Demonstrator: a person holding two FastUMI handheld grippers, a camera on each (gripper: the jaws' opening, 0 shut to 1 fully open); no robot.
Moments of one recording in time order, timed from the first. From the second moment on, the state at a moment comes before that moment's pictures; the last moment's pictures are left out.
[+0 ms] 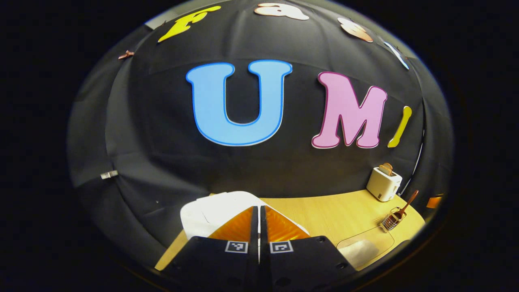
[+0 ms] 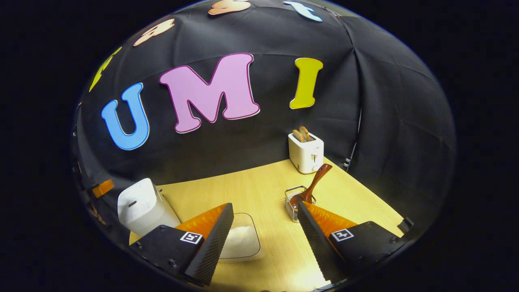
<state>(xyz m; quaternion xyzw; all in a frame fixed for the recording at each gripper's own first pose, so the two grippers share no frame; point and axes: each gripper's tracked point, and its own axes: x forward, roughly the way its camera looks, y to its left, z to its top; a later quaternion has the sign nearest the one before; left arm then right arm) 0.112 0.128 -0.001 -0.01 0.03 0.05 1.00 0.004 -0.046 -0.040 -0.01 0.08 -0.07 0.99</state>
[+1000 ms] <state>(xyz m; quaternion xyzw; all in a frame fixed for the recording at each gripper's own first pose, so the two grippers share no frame) 0.152 0.151 -0.089 -0.04 0.17 0.06 0.98 0.002 -0.066 -0.053 0.01 0.10 -0.10 0.99</state>
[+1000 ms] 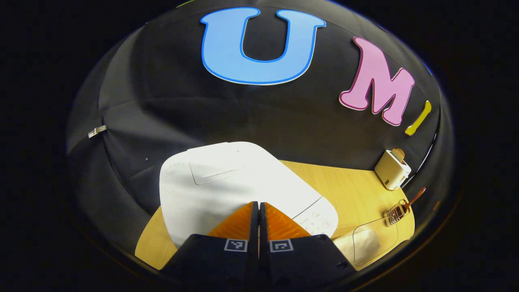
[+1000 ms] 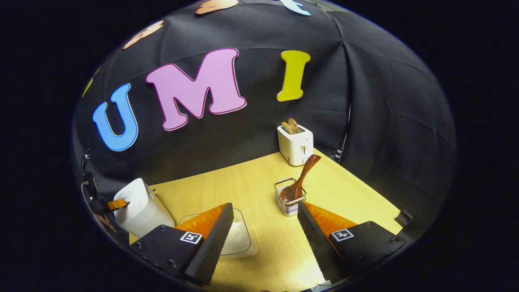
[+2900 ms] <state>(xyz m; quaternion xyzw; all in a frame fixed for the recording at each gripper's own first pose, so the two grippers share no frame) 0.028 -0.022 -0.011 -0.04 0.04 0.00 1.00 0.112 -0.185 -0.049 0.02 0.11 -0.08 0.99</state>
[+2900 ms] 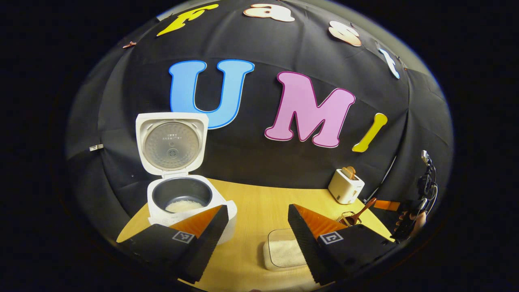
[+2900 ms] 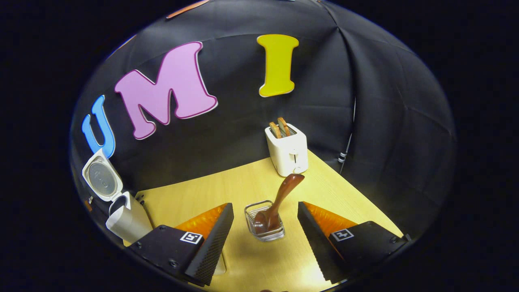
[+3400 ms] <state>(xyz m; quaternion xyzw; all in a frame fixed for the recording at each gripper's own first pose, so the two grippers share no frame) 0.008 -0.015 -0.051 0.00 0.10 0.05 0.99 0.201 -0.214 -0.097 0.08 0.16 -0.04 0.98</state>
